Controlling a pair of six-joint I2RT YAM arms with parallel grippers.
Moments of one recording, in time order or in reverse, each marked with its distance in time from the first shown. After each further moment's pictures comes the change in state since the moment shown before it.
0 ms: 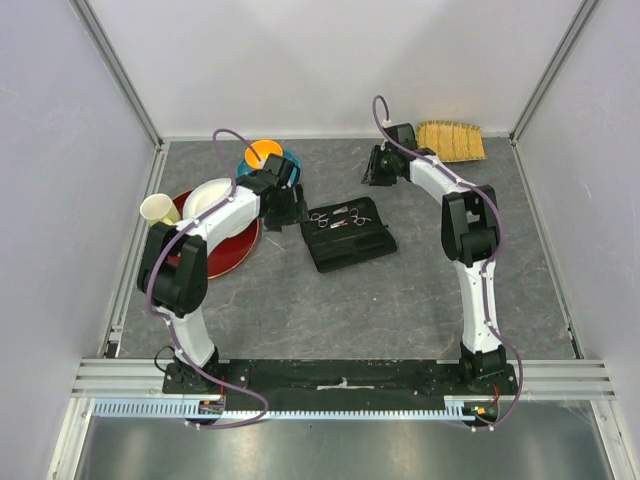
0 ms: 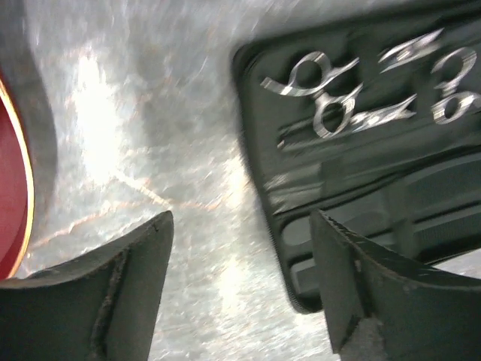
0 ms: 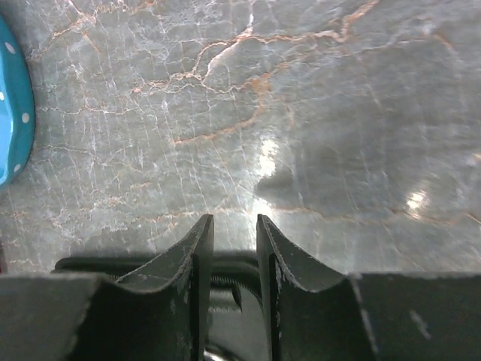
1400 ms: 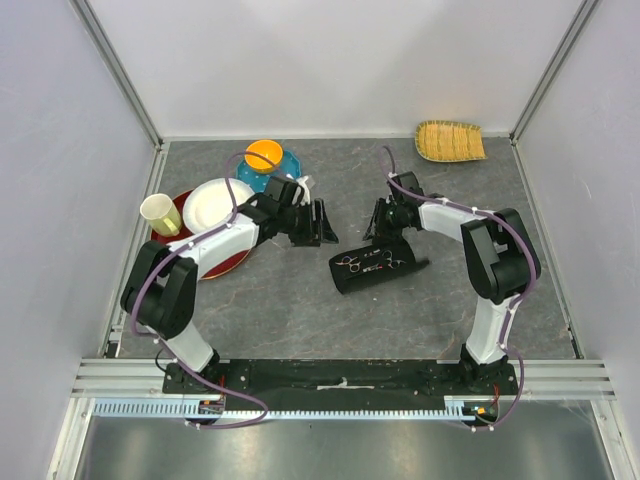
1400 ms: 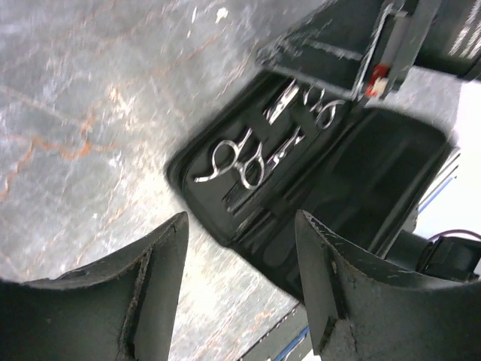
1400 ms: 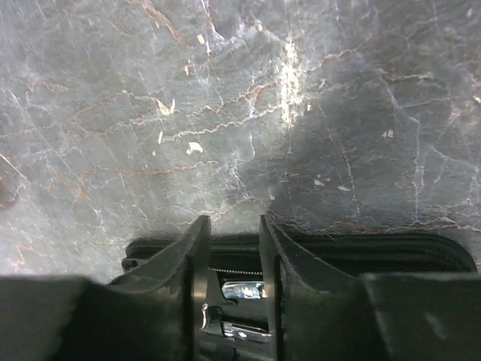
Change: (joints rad) left arm -0.086 -0.183 -0.353 0.344 0.419 0.000; right arm 0.090 -0.425 -0.738 0.126 -0.043 0.181
